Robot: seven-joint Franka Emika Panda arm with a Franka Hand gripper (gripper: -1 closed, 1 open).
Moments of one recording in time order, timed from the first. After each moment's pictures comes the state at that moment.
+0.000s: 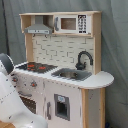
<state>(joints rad) -1.36 -0.53 2.33 -1.91 -1.70 2.28 1.42</state>
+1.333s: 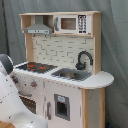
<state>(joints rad) -1.36 -0.54 2.33 -1.90 -1.71 2.25 0.97</state>
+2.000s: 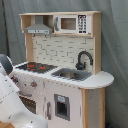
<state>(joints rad) -1.36 -0.55 2.33 -1.90 -1.71 2.22 0.73</state>
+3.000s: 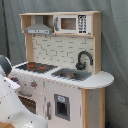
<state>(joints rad) -1.36 -0.58 2.34 -1.90 -1.71 2.18 0.39</state>
